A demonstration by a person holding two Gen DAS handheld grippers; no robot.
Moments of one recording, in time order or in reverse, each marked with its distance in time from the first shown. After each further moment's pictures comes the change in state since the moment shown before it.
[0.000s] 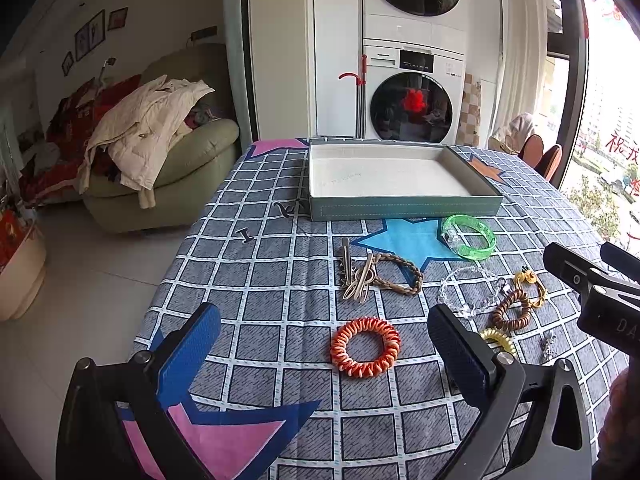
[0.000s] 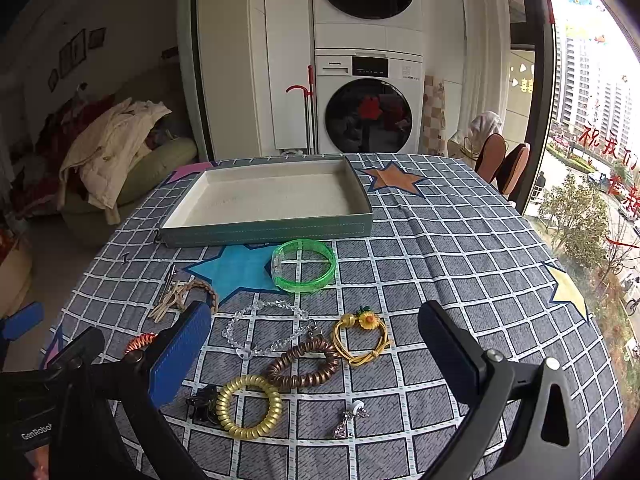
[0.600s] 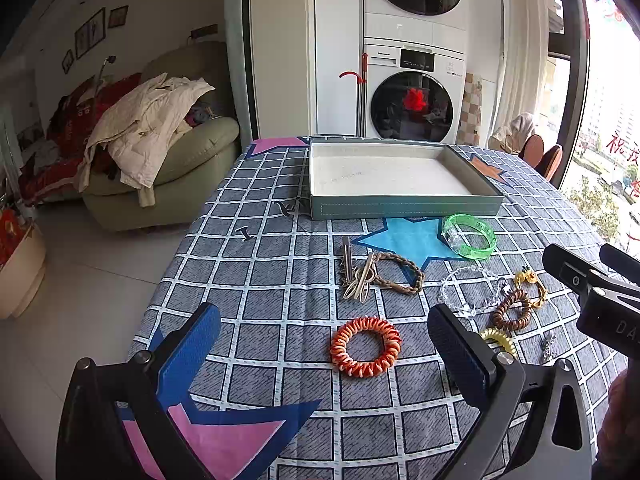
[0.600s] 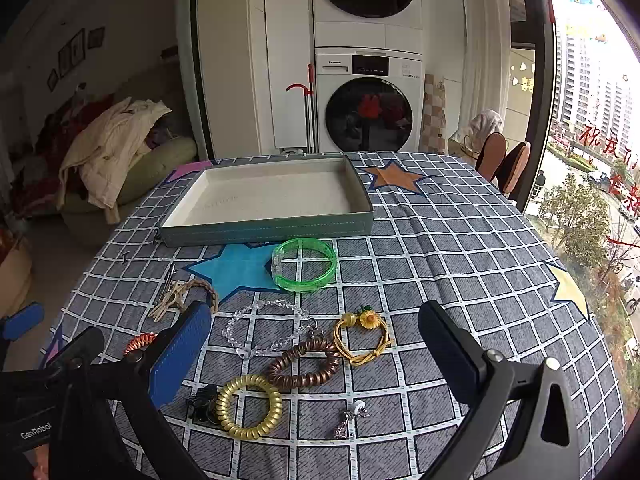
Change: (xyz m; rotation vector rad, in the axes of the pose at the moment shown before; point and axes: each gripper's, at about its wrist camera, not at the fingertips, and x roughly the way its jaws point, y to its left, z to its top) left arm 0.001 -0.001 0.001 -0.002 0.002 0.001; right arm 0.000 0.000 -0.001 0.000 0.003 0.000
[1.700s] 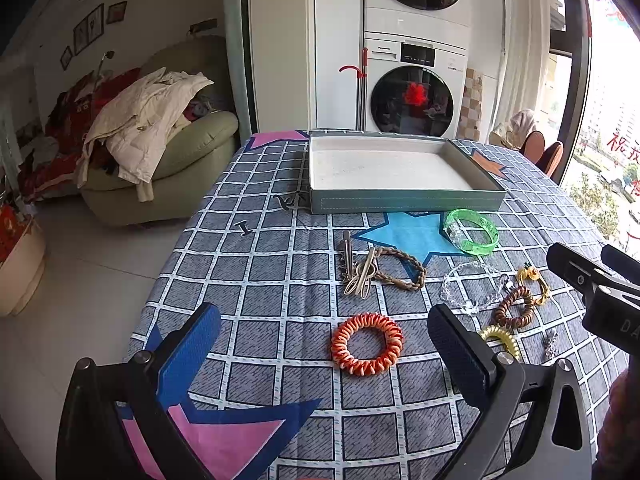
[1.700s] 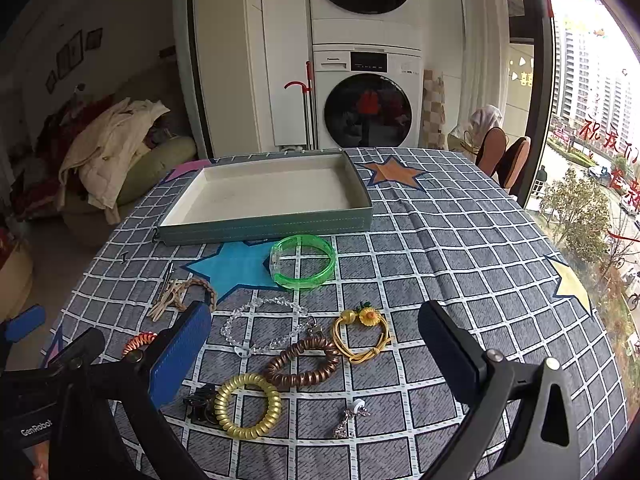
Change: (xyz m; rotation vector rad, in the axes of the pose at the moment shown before) left arm 0.004 0.001 0.004 -0.009 0.035 -0.007; right arm 0.005 -0.004 0.001 0.014 0.015 0.007
